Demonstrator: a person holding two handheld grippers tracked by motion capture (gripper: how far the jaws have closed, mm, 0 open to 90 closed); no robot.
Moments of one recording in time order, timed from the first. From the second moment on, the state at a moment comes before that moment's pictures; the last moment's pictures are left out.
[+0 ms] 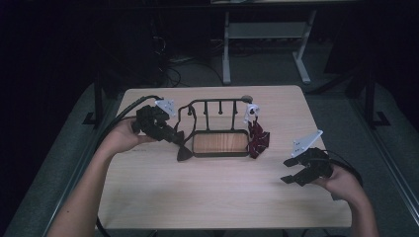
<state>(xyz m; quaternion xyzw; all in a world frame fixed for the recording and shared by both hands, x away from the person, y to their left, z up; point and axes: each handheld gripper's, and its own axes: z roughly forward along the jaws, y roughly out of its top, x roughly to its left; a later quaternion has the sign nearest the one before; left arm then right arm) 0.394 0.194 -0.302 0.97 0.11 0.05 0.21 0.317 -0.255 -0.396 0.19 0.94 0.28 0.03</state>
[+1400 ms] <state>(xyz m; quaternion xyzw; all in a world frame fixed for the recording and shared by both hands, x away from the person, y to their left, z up) 0.347 0.234 -0.356 0.96 0.13 0.03 0.24 0.317 -0.258 -0.400 0.20 0.94 0.28 0.03</state>
